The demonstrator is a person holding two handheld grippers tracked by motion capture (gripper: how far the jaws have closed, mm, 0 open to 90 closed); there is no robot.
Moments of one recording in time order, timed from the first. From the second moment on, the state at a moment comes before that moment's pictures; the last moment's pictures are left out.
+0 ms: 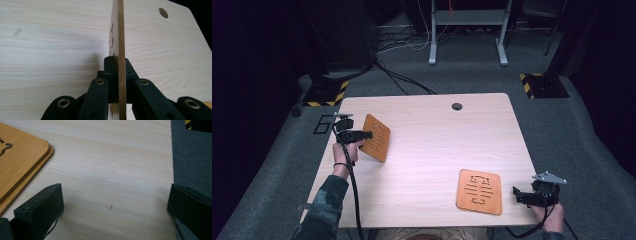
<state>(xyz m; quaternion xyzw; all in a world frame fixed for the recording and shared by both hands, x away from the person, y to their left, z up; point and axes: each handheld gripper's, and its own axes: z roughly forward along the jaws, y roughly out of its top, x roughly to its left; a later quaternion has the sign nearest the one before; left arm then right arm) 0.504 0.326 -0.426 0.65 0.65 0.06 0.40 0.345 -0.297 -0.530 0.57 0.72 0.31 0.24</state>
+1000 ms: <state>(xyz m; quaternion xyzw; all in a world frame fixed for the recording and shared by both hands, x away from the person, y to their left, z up) 0.505 0.362 -0.437 0.64 0.68 0.10 0.35 0.345 -0.297 -0.530 0.57 0.72 0.31 0.24</state>
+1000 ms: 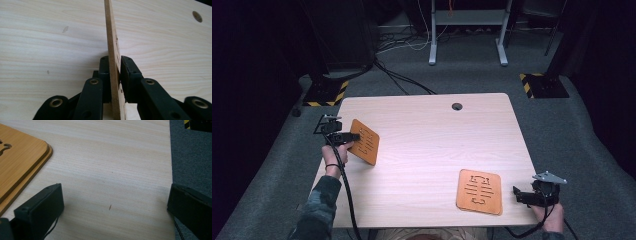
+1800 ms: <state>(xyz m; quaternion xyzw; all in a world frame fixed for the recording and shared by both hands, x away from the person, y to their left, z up) 0.507 0.379 -0.449 0.65 0.68 0.11 0.32 0.345 -0.298 -0.530 0.57 0.72 0.31 0.24</state>
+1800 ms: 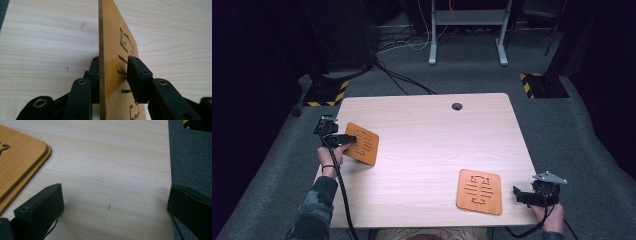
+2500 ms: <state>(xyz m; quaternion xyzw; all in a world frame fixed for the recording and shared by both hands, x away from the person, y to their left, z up) 0.507 0.392 -0.463 0.64 0.69 0.11 0.31 0.345 -0.298 -0.530 0.57 0.72 0.31 0.24</state>
